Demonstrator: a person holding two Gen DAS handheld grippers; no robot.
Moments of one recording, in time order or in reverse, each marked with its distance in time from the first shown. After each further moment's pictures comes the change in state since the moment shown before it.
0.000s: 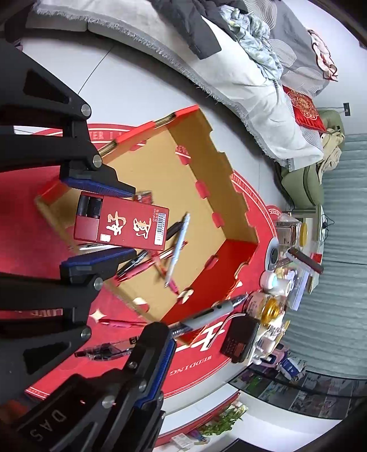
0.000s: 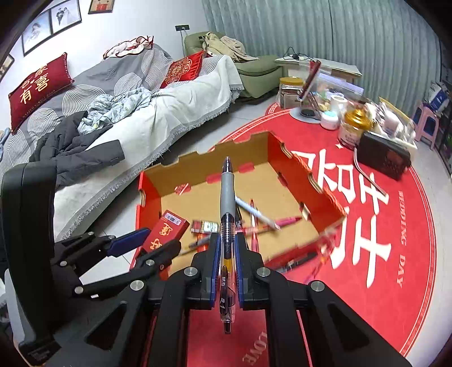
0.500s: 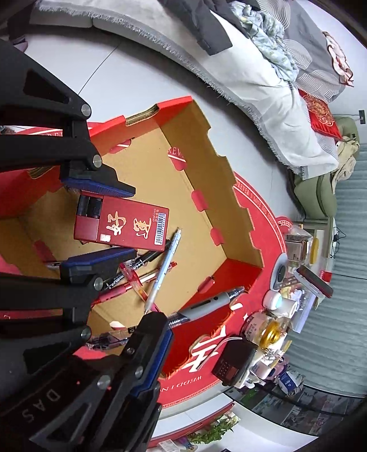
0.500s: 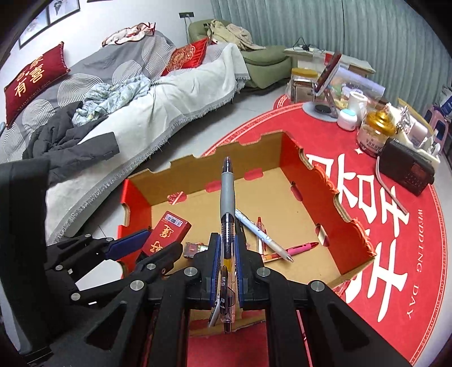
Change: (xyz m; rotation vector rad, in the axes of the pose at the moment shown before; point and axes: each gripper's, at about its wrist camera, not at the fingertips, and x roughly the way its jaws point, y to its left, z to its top) left arm 0.053 0.019 0.025 -0.049 0.068 0.006; right arm 0.068 -0.004 0.030 -0.012 0.074 0.013
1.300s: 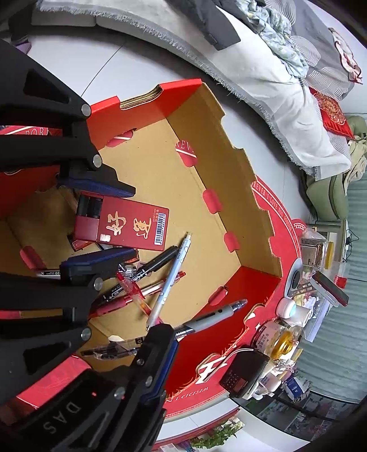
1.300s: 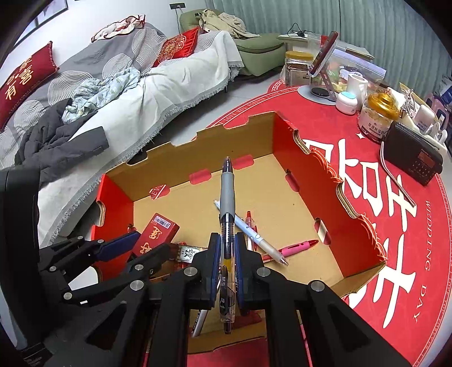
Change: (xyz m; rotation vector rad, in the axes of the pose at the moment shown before) left arm 0.030 0.006 0.003 -0.003 0.060 0.006; right arm 0.029 -0.020 0.003 0.029 0.053 -0.005
